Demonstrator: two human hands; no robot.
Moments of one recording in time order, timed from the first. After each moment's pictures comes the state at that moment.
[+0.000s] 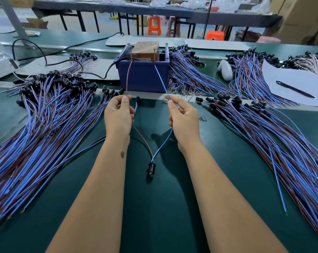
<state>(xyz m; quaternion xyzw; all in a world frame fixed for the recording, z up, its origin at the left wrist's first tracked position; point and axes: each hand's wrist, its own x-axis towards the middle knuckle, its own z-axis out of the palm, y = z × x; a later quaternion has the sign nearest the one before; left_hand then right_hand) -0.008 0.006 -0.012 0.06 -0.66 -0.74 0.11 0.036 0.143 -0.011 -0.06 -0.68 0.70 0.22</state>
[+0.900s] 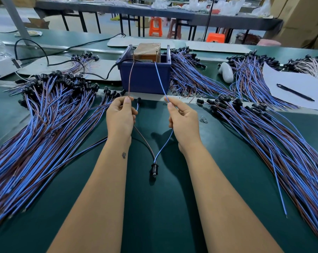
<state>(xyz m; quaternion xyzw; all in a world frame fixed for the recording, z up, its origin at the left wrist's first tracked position) -0.009 0.006 -0.012 0.07 -0.65 -0.75 0.10 0.029 0.143 -0.016 -0.06 -0.67 0.71 0.21</state>
